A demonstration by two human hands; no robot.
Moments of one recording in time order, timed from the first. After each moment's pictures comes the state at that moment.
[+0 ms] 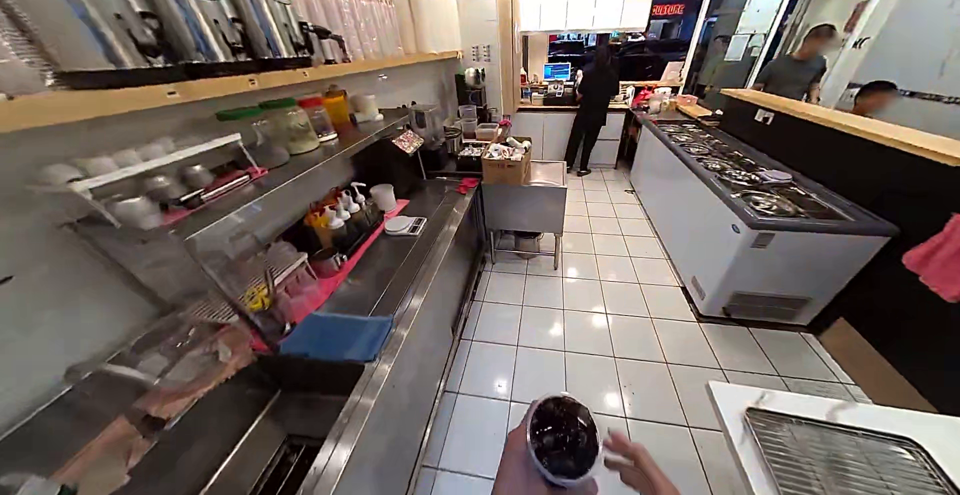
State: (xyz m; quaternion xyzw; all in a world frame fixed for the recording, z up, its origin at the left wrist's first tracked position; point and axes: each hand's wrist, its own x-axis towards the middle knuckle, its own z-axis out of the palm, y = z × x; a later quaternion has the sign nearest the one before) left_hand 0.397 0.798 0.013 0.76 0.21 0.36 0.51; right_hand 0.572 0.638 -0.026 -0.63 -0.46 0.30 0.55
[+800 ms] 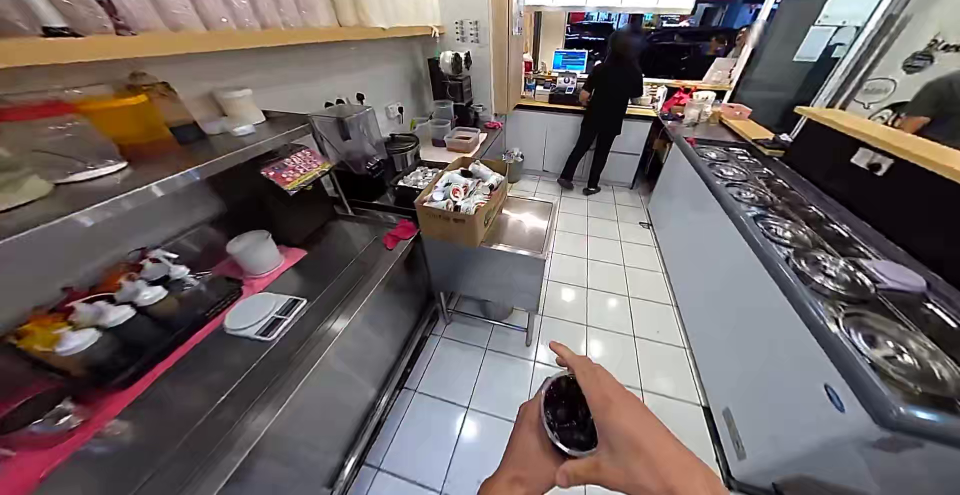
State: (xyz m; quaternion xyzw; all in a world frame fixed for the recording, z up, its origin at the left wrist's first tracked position) left_hand 1.065 1.315 -0.012 0.74 0.18 0.40 0.51; right_hand 1.222 1.240 0.106 -0.63 -0.71 0.19 0.23
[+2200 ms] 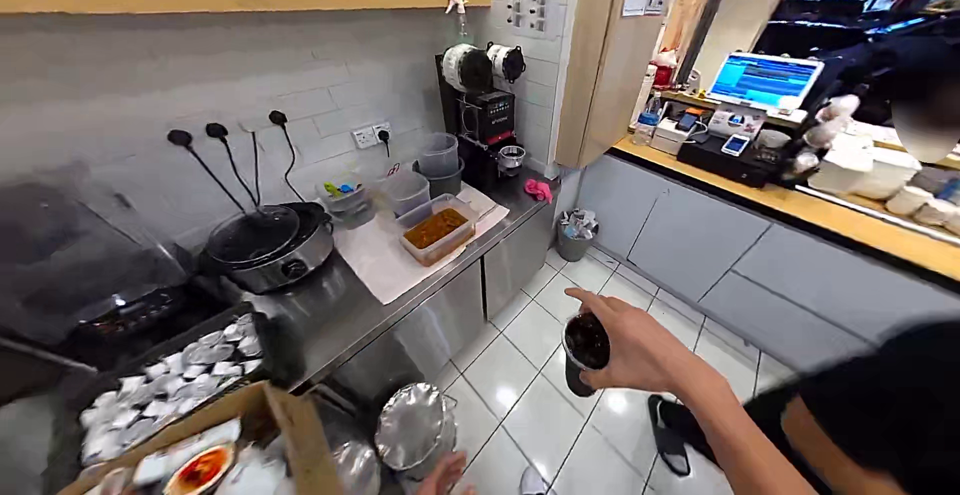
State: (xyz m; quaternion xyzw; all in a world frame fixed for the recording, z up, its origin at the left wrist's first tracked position) left_hand 1.738 2.397 -0.181 0.51 0.63 0.35 0.47; right_hand 2.063 2.587 0.123 -0.47 -0.86 0.18 0.05
